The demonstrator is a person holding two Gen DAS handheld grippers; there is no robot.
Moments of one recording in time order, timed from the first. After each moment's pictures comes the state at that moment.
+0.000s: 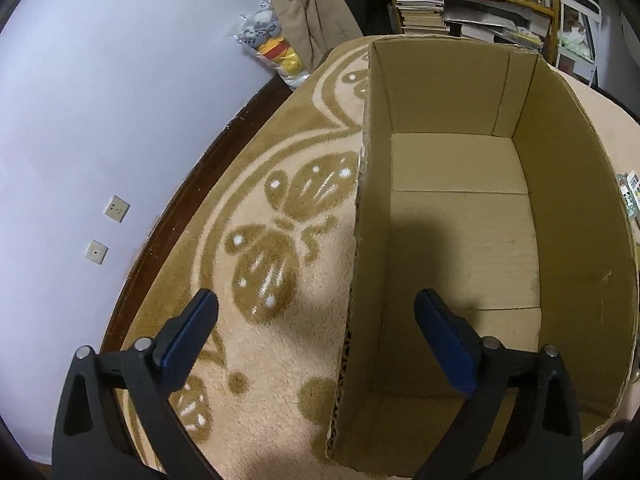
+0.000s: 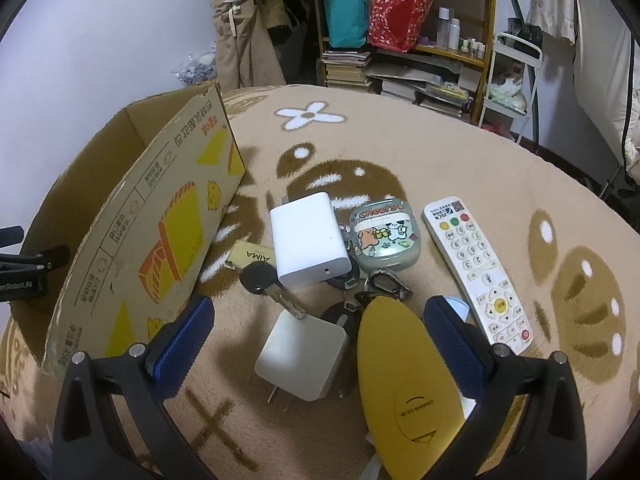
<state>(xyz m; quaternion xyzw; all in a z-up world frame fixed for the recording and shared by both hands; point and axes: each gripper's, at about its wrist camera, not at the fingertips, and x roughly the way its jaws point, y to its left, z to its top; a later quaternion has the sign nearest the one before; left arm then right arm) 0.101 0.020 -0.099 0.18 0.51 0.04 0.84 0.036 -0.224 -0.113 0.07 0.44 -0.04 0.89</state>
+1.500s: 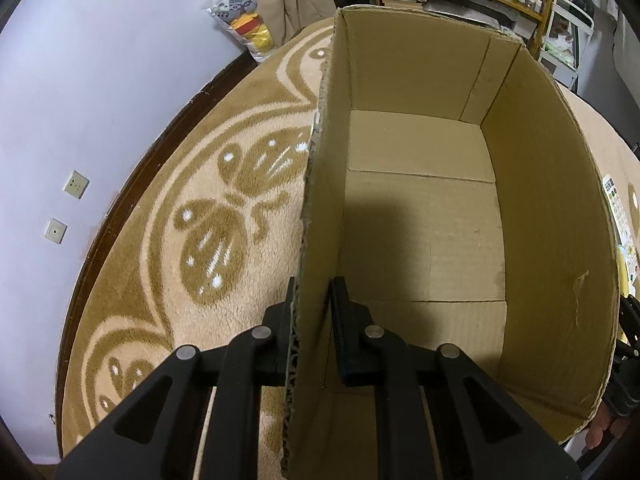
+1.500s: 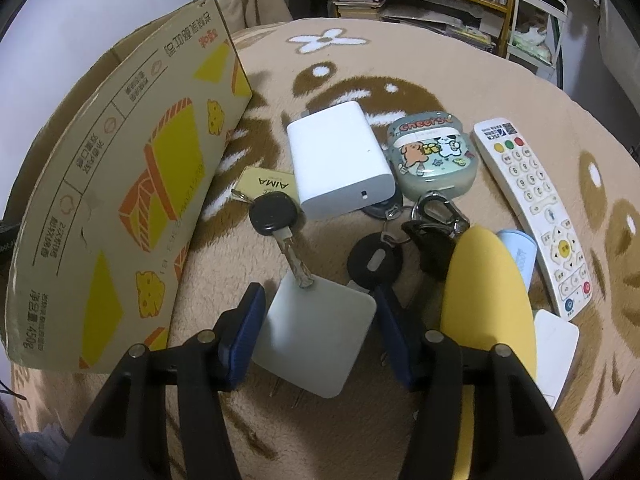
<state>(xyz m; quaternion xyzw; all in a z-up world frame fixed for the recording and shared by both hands) 0.098 0.014 -0.108 0.11 0.55 -0.02 0.83 0.042 -0.211 -0.158 0.10 0.53 -0.01 0.84</state>
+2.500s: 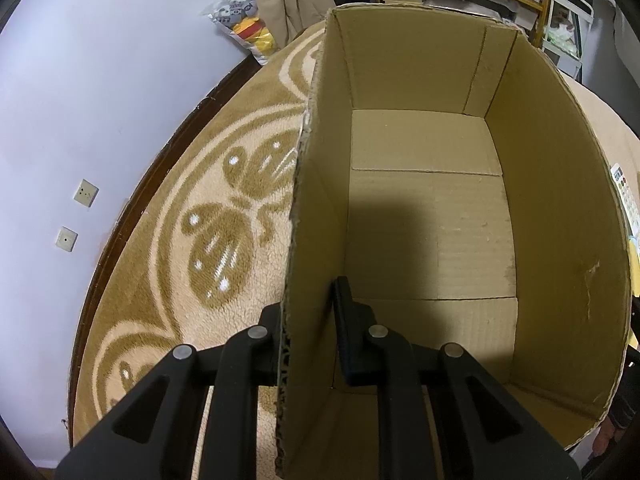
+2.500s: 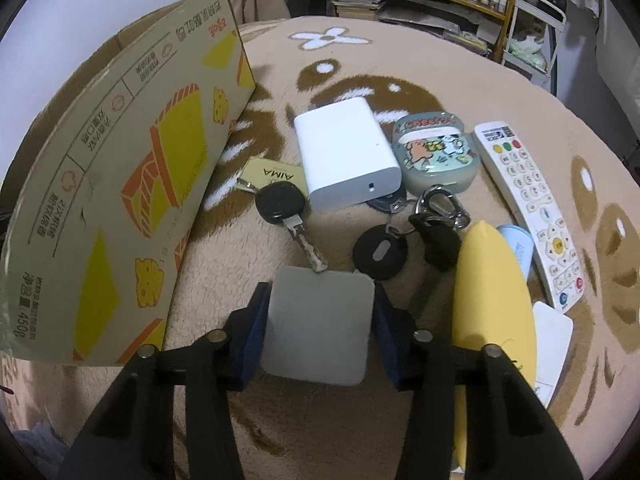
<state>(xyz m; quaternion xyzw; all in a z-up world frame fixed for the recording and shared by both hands) 0.098 0.011 -0.112 0.14 0.55 -0.01 0.83 0.041 -0.200 -0.158 0.07 0.53 -0.03 0.85</state>
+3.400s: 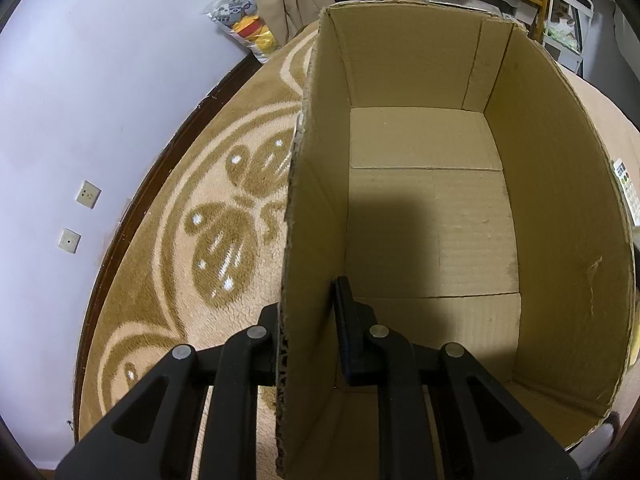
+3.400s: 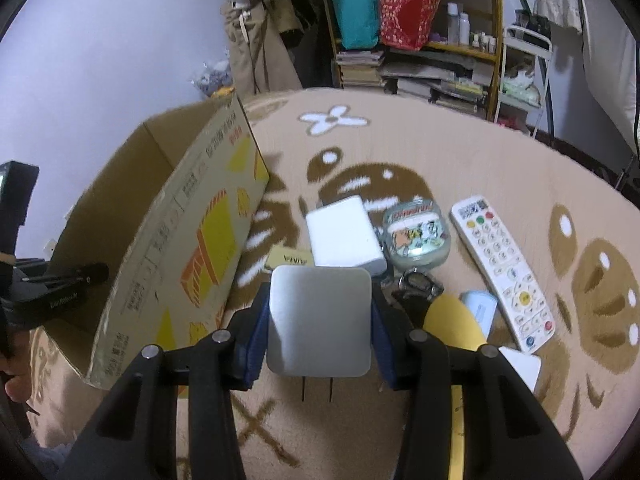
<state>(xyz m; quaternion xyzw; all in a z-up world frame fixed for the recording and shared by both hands) 0.100 0.009 -0.115 0.15 0.55 0.00 0.82 0.039 -0.210 -0.106 0.10 0.43 -0.02 0.90</state>
